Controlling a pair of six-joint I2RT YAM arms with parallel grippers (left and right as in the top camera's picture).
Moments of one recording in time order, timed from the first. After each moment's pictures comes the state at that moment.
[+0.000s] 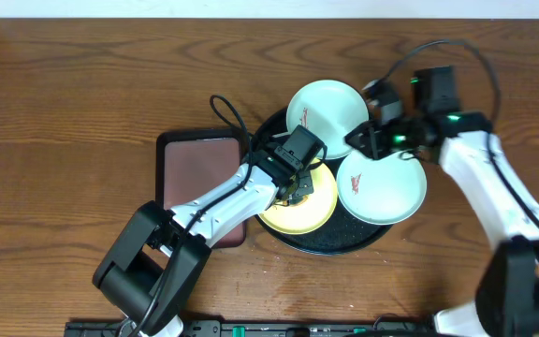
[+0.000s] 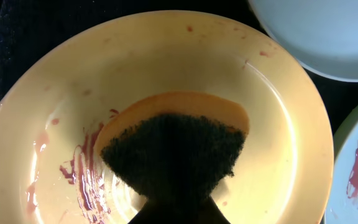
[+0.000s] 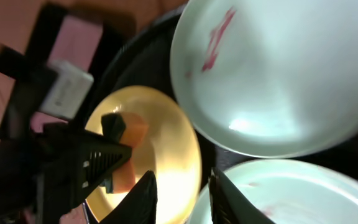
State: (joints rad) left arm -0.69 1.81 1.12 -0.53 -0.03 -0.88; right arm 0.15 1.68 1.20 -0.65 -0.62 -0.12
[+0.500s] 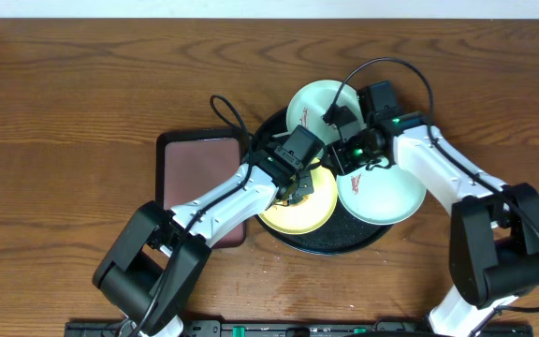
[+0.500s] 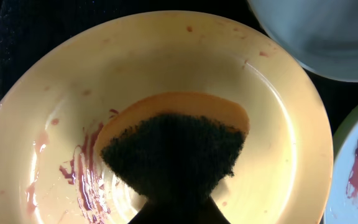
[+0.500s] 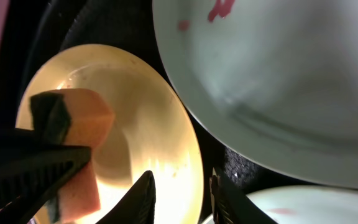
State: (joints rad) left arm -0.69 1.81 1.12 -0.53 -0.03 -0.88; right arm 0.31 1.85 1.20 -0.61 -0.44 -0.12
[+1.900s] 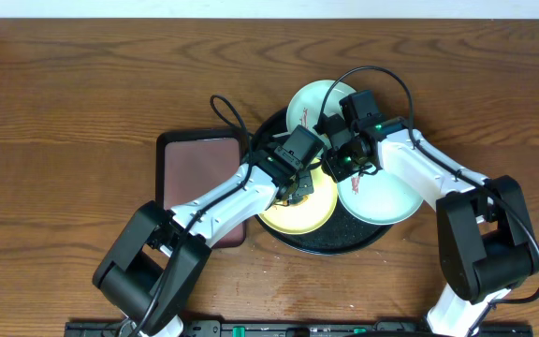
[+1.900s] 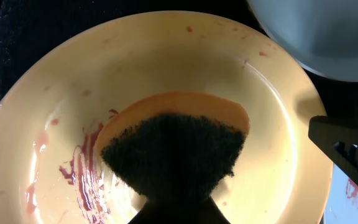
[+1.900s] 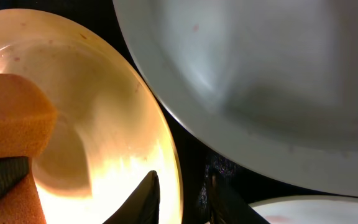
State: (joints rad) left arm -0.69 1.81 1.12 -0.53 -0.03 -0.88; right arm 0.37 1.89 1.19 -0.59 -0.27 -0.12
